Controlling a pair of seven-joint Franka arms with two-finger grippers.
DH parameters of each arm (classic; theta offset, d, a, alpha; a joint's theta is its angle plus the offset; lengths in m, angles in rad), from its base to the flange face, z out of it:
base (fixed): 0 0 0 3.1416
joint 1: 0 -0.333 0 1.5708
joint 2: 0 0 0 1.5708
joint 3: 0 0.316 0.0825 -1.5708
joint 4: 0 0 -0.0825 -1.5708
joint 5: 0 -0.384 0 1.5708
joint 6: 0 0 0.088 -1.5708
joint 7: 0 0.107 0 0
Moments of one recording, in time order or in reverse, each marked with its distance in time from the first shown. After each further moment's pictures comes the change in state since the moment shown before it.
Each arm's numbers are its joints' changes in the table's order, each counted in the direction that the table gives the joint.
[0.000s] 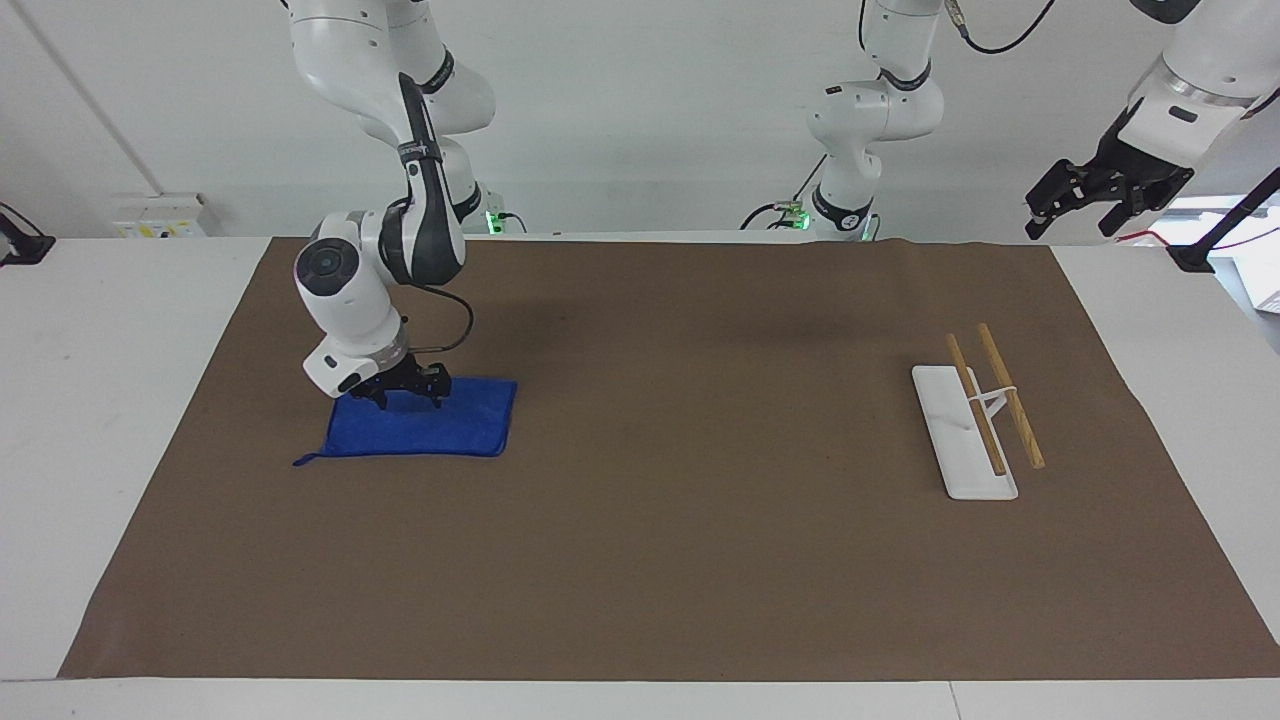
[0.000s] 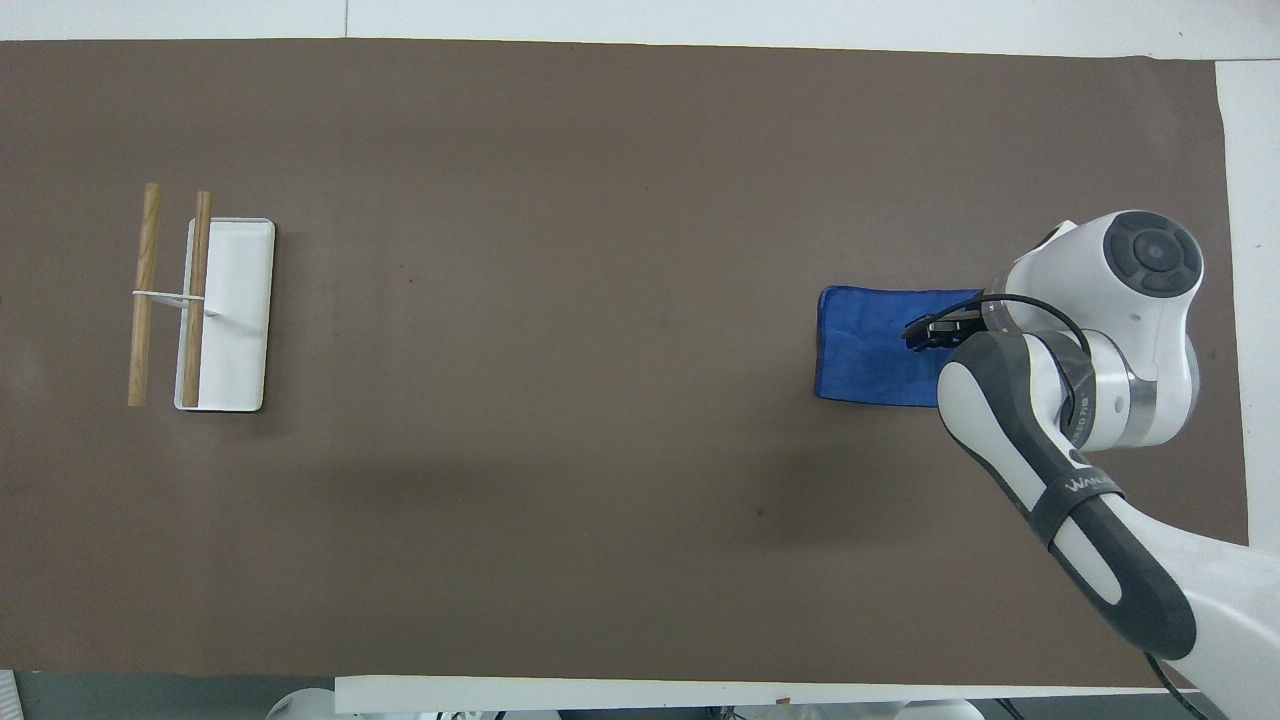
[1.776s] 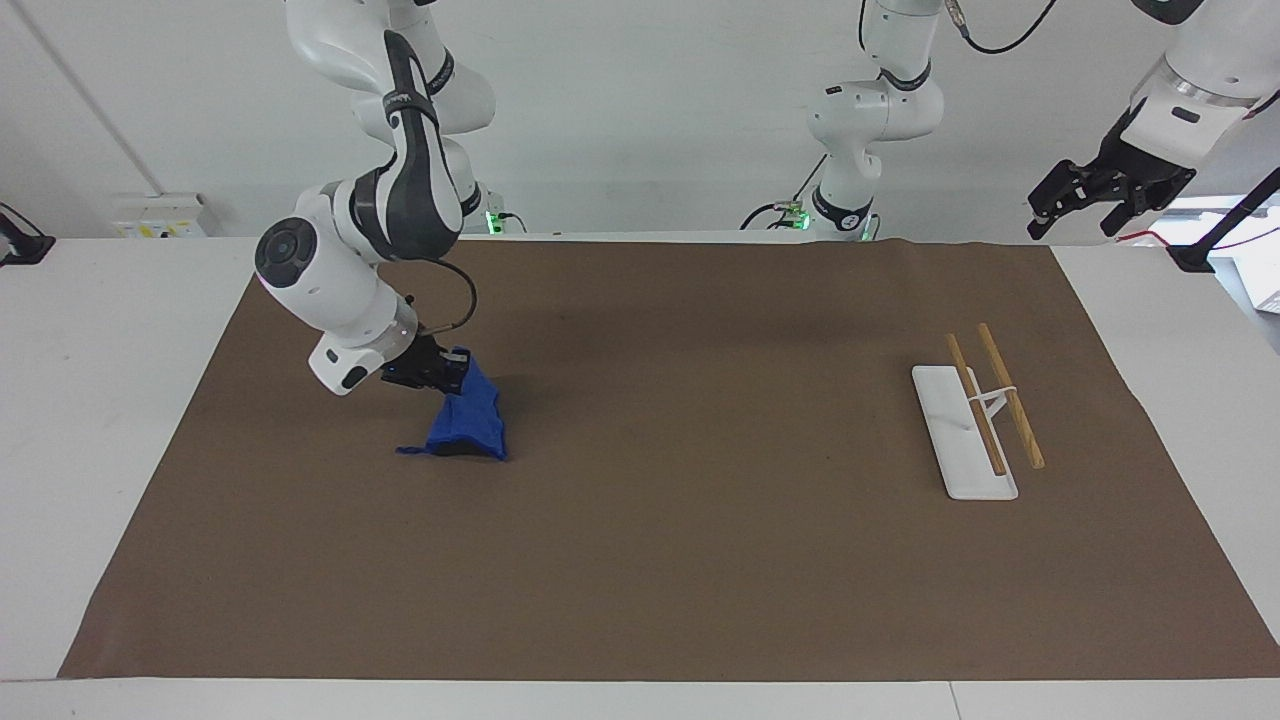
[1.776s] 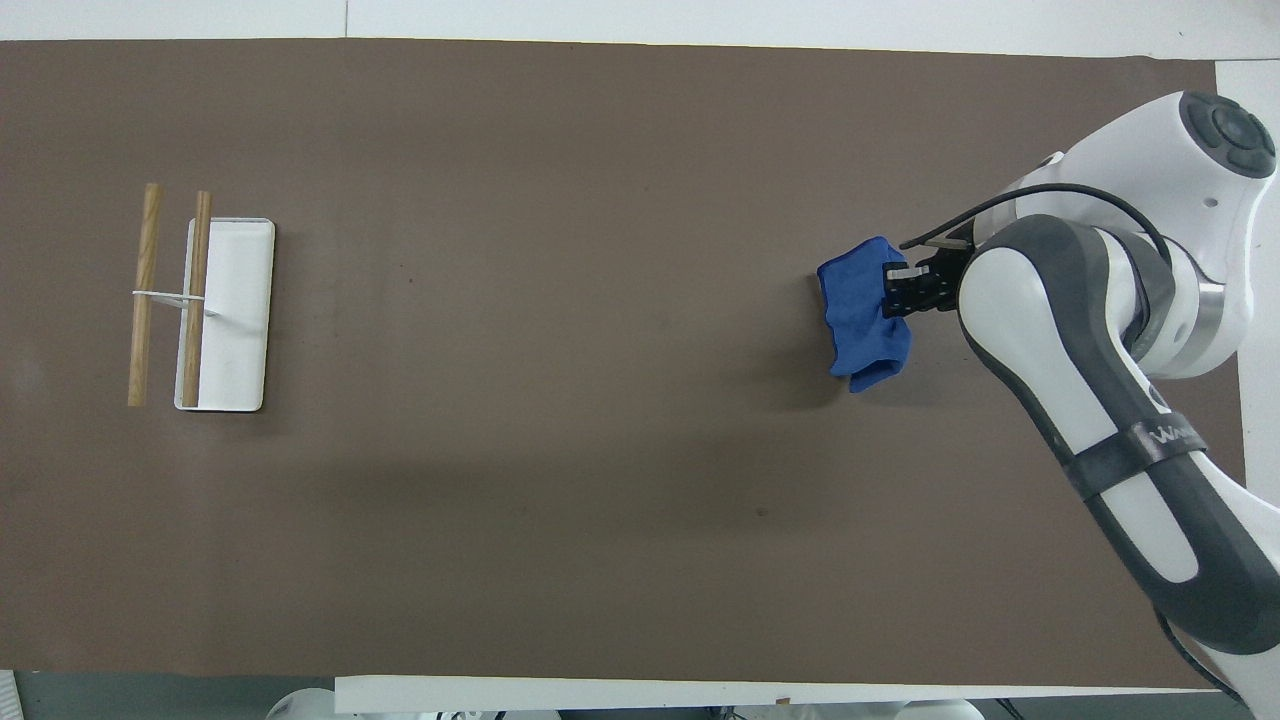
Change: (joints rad) left arm -0.001 -0.002 0.005 0.009 -0.002 -0.008 0.000; right arm -0.050 0.010 0.045 -0.345 -0.343 0.383 0.061
